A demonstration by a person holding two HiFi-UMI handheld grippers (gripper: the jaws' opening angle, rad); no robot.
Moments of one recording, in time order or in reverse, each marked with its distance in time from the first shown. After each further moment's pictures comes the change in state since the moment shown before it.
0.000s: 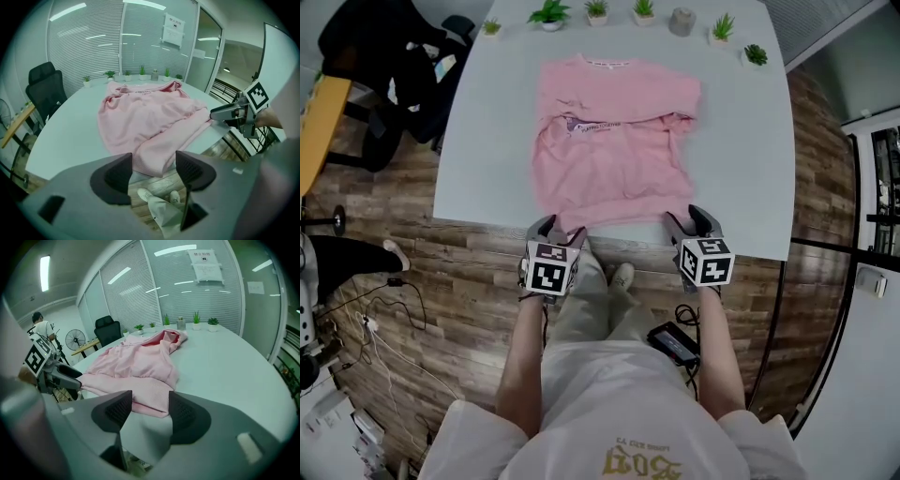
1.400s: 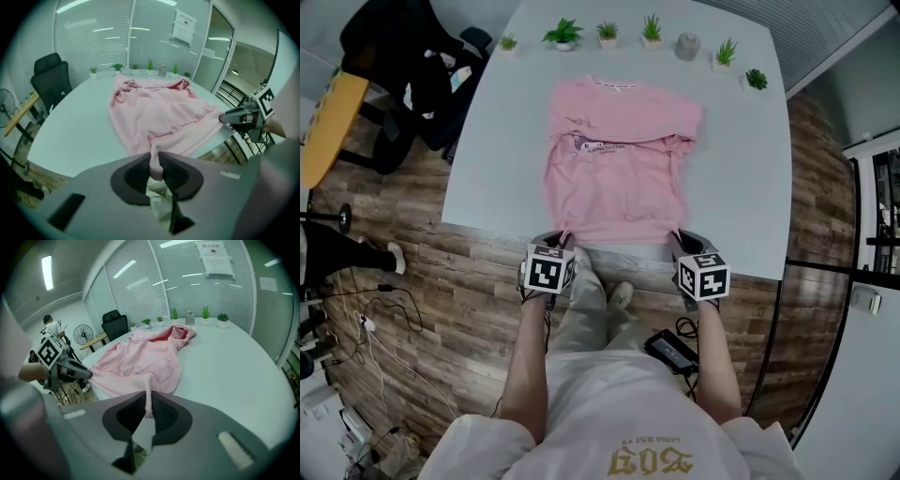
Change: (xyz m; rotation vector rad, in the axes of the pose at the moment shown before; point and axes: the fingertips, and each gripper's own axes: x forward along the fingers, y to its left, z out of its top) left arm 0.001 0.010 -0.006 -0.090 0.058 0.016; right arm -0.009 0.009 -0.007 -0.052 0.086 0.077
